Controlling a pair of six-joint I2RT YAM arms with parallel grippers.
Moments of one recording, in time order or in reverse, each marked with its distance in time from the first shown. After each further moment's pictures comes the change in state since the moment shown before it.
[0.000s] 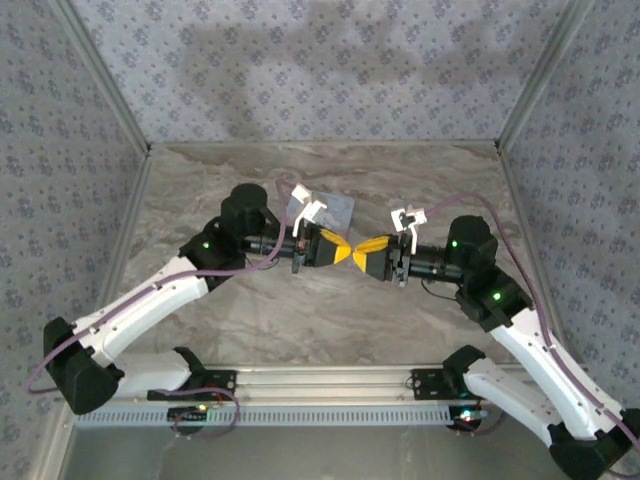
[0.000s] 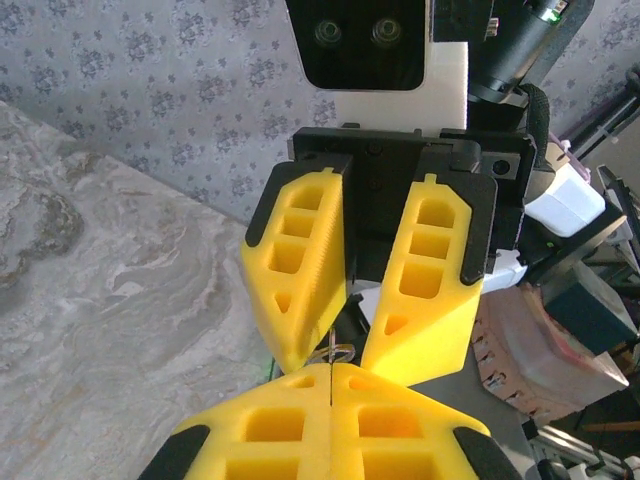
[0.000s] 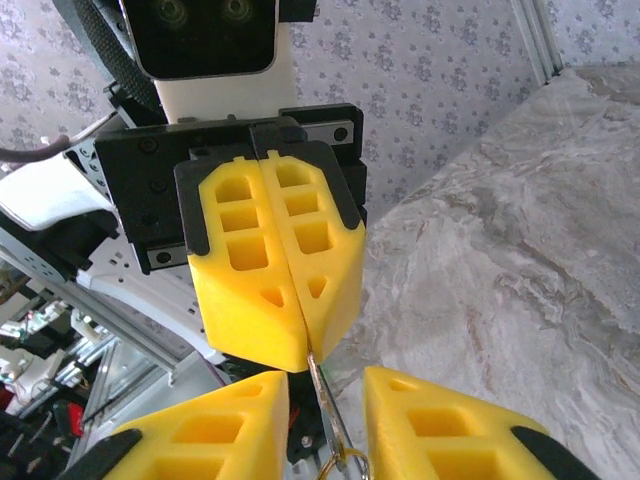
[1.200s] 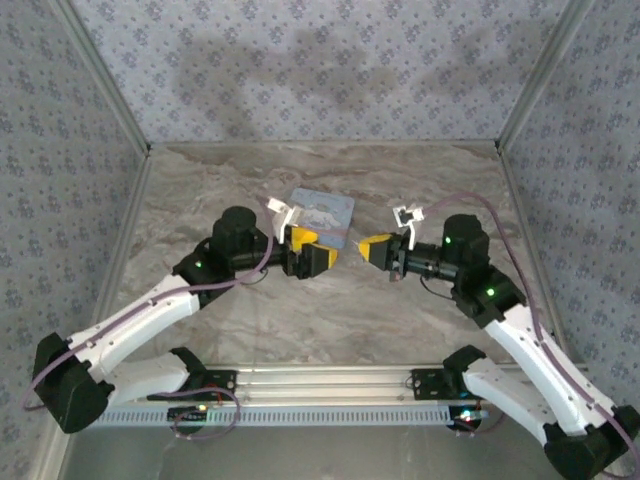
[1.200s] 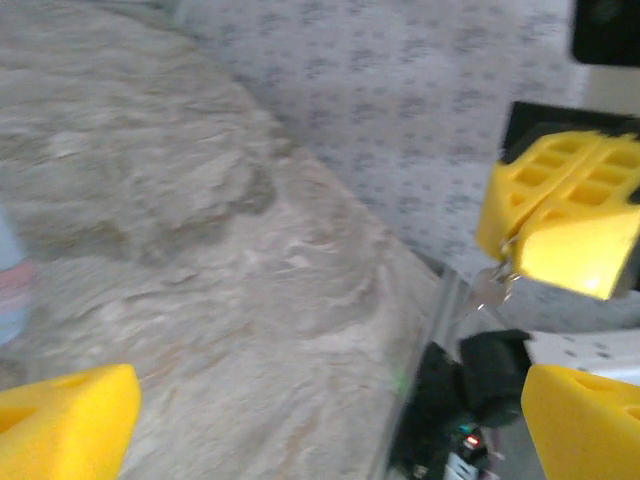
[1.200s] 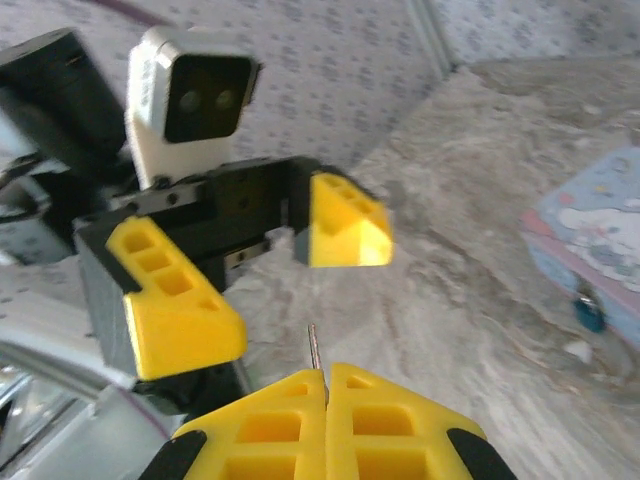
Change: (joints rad) left arm 0.057 -0.118 -0.270 0.043 -0.381 -0.072; right arm -0.054 0.057 -0.043 -0.025 0.143 -0.065
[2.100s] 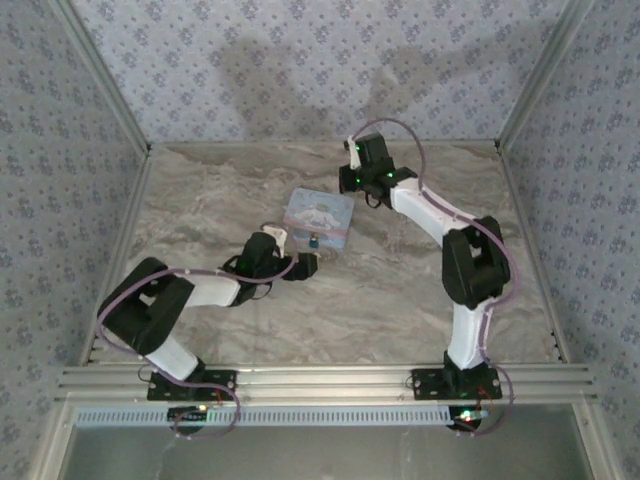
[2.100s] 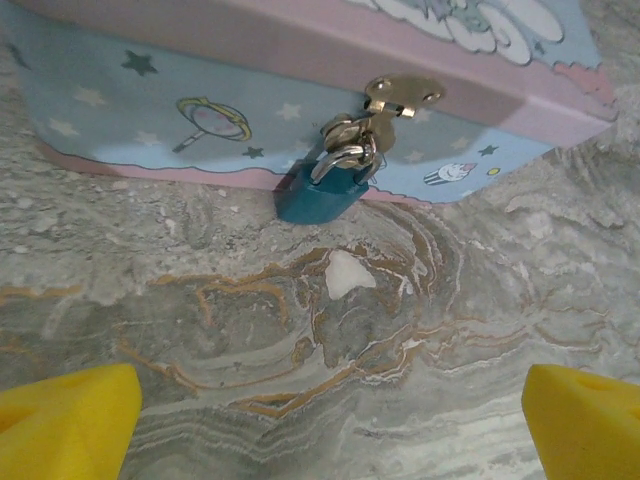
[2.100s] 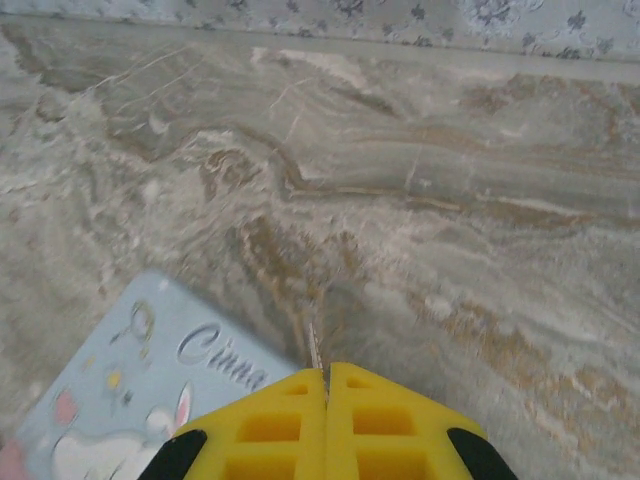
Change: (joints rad) left arm 0.132 0.530 -0.281 0.499 -0.293 -0.026; right arm -0.065 1.144 0.780 -0.035 0.546 -0.195
